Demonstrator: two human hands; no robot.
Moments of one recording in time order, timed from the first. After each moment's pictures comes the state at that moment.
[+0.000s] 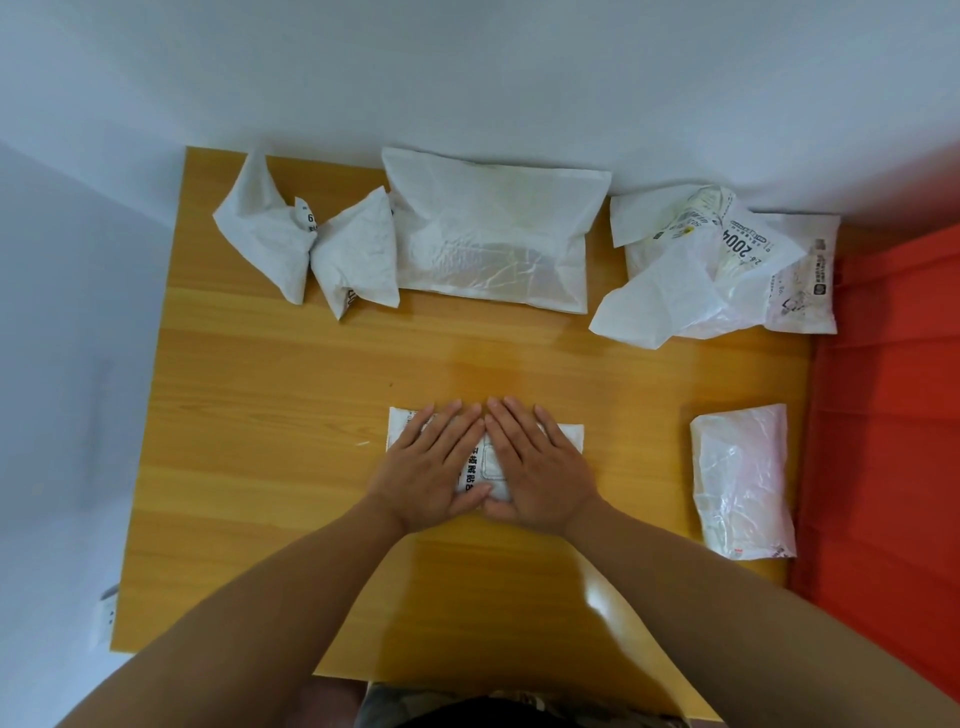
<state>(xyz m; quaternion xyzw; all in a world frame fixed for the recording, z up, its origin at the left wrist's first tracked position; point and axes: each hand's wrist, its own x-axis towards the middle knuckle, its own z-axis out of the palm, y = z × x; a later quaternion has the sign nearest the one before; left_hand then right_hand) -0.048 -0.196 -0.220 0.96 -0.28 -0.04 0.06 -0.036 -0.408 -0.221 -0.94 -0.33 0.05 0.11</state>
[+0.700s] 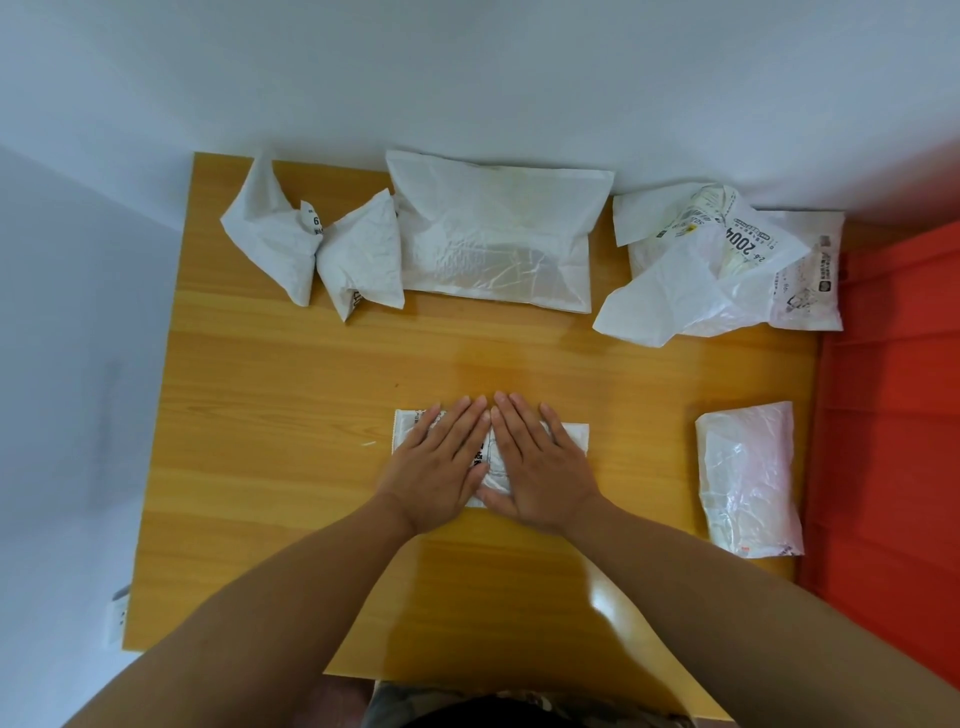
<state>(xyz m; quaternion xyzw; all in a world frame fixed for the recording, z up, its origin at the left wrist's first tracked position) -0.047 -0.199 -0.215 0.95 -0.27 -0.14 0.05 -0.038 -0.401 -0.216 -0.95 -0.29 0.10 0.09</state>
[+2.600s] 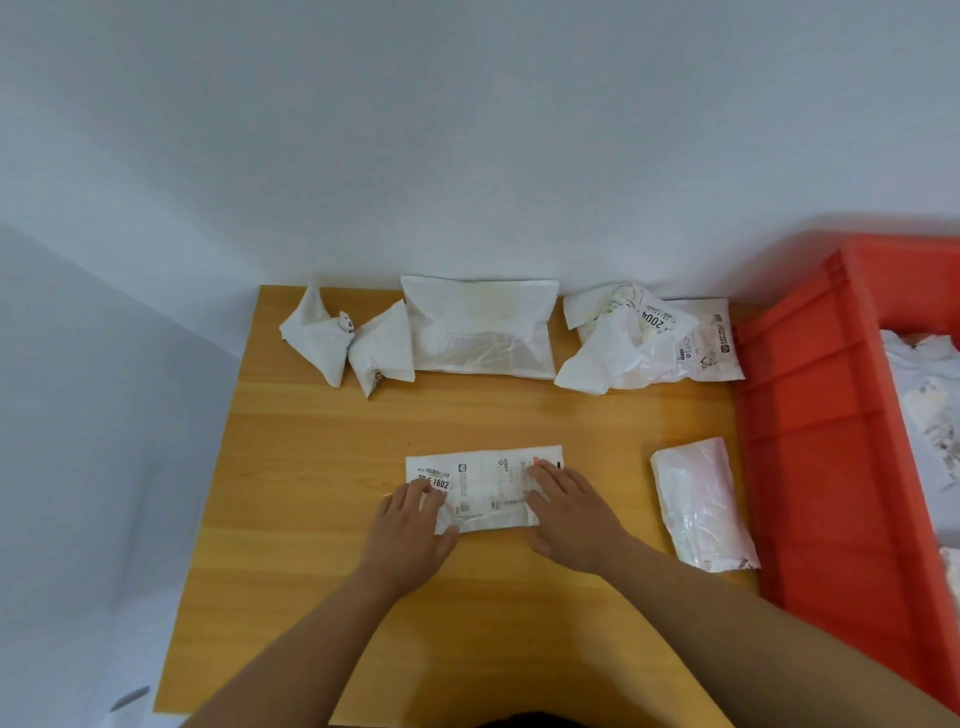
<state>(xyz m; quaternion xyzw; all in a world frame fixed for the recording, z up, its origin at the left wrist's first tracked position) -0.071 -0.175 -0.148 0.98 -0.13 -0.13 0.09 -0.039 -0.441 -0.145 -0.92 -0.28 0.29 0.00</state>
